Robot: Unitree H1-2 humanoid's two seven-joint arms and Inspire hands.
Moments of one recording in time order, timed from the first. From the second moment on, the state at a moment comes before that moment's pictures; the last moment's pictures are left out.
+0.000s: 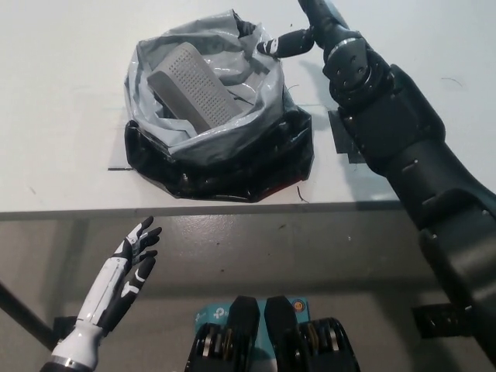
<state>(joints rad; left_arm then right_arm) -0.06 0.23 -0.04 0.04 0.10 -0.24 -0.12 -1.28 -0.07 0.23 1.09 -0.28 0.08 -0.07</state>
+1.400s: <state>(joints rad) -0.04 0.24 -0.04 0.04 0.11 -0.25 -0.12 -1.24 -0.02 0.21 1.11 -0.28 0.04 -0.12</state>
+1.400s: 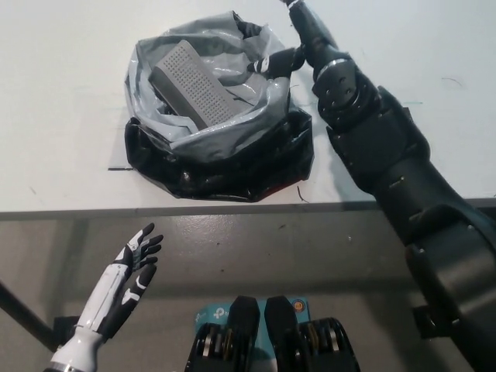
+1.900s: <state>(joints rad) -0.03 0.24 -0.05 0.04 0.11 -0.25 -0.13 -1.24 -0.01 0.24 1.12 -0.29 0.06 -0.11</state>
